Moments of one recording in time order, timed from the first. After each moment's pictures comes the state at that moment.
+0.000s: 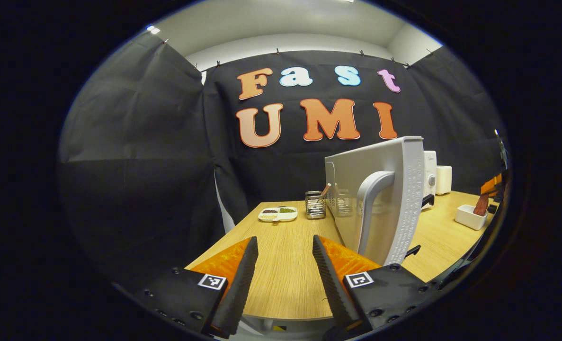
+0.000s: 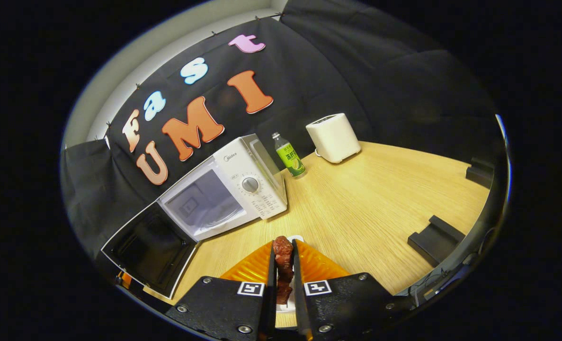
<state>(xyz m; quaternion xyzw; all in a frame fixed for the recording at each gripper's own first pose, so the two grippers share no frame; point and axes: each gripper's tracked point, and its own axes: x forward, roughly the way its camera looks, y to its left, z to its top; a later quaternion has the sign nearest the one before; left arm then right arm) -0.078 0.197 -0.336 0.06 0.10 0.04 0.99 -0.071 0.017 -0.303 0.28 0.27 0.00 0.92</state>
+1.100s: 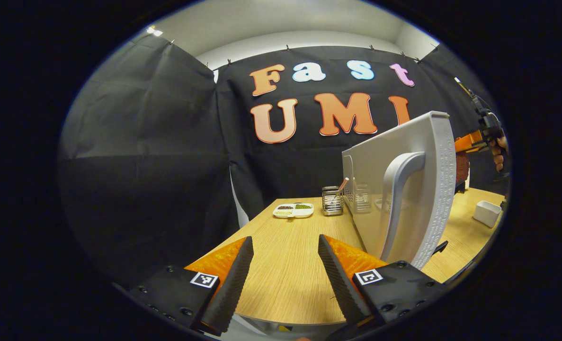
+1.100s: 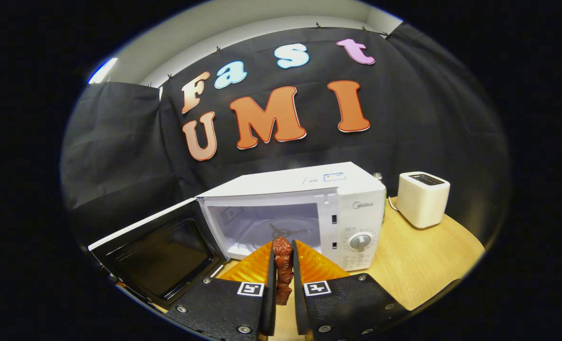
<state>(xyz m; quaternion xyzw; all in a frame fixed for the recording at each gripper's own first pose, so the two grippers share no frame) -0.070 0.217 -0.355 0.05 0.11 0.09 0.99 0.080 0.199 -0.211 0.14 0.21 0.14 0.96</state>
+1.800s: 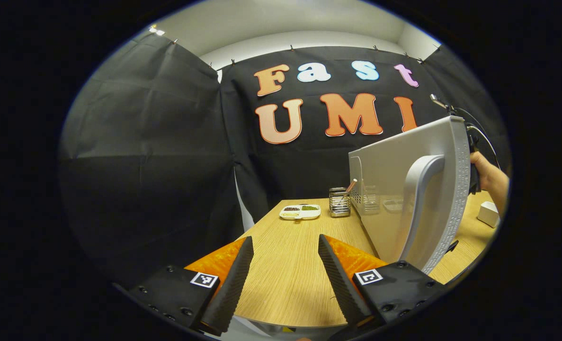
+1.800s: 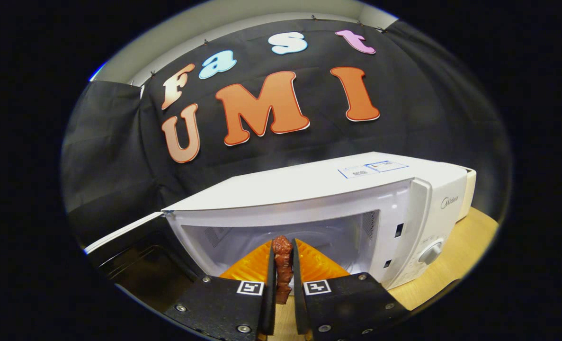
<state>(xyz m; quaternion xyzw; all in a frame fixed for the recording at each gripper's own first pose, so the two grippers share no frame) -0.064 0.242 -0.348 0.04 0.10 0.10 0.99 0.188 0.273 -0.266 0.17 0.19 0.07 0.96</state>
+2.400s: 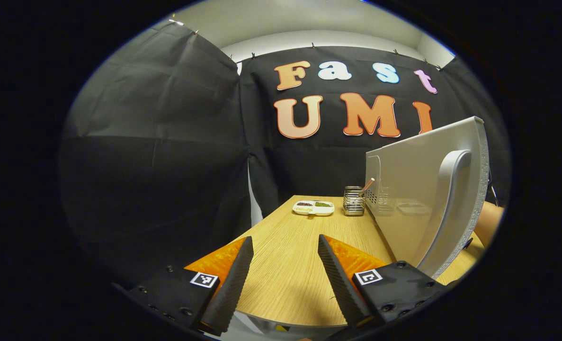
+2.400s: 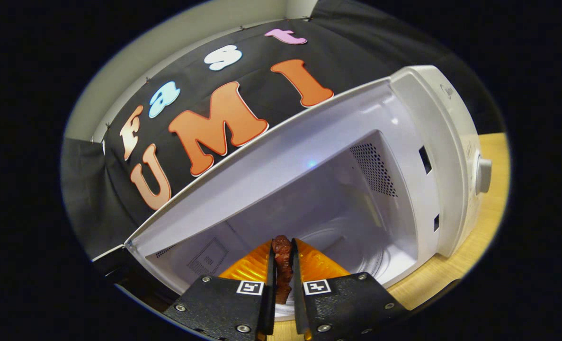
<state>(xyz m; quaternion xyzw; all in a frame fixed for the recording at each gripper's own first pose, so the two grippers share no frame) -0.071 0.276 -0.366 0.01 0.10 0.15 0.98 0.241 0.286 -0.324 0.35 0.16 -0.01 0.92</state>
